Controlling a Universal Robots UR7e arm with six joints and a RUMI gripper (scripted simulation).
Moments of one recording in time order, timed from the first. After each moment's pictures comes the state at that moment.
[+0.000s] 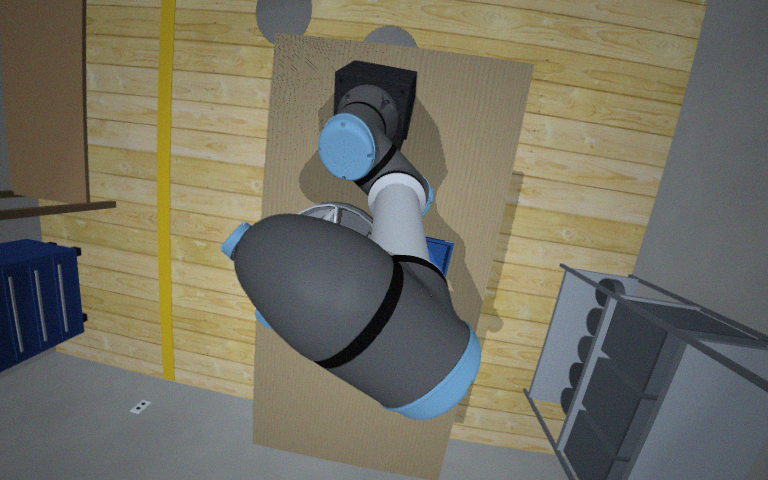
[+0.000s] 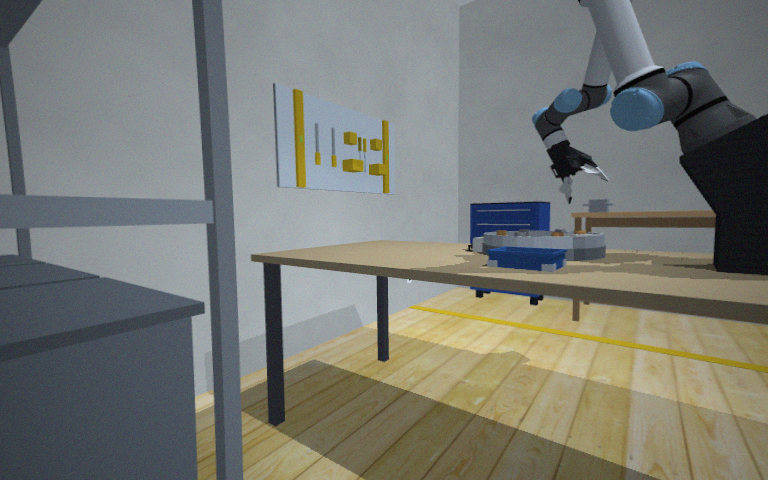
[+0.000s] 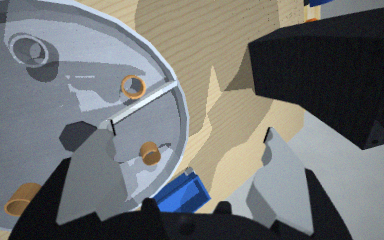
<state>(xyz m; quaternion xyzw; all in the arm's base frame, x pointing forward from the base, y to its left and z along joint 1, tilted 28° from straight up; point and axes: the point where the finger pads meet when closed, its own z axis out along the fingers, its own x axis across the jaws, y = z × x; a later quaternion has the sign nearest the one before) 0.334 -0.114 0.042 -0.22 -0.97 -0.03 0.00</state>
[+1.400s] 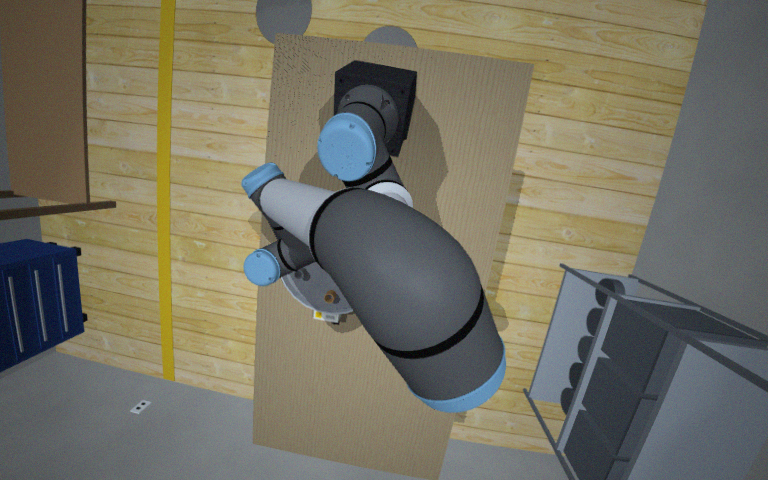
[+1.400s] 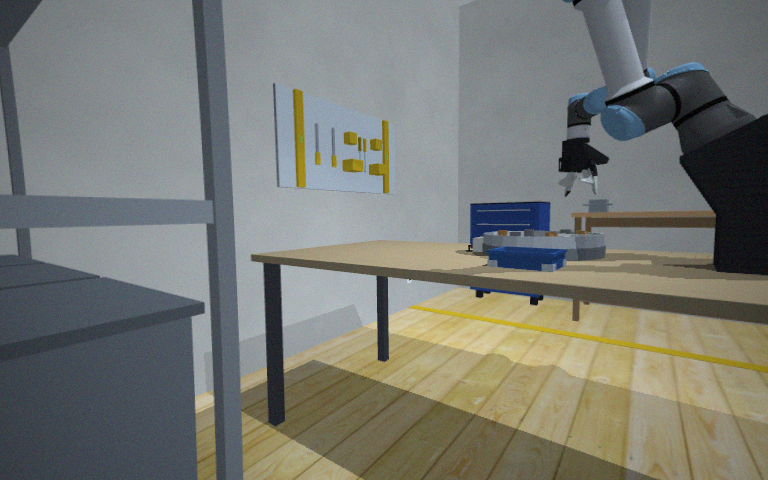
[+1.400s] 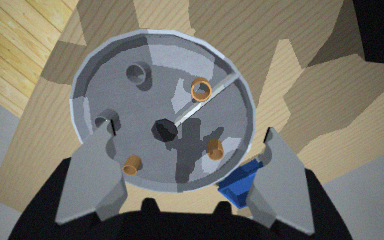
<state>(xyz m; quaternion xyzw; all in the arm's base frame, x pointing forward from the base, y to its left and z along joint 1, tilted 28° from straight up) 0.364 -0.155 0.052 -0.37 -0.90 -0.08 -0.23</state>
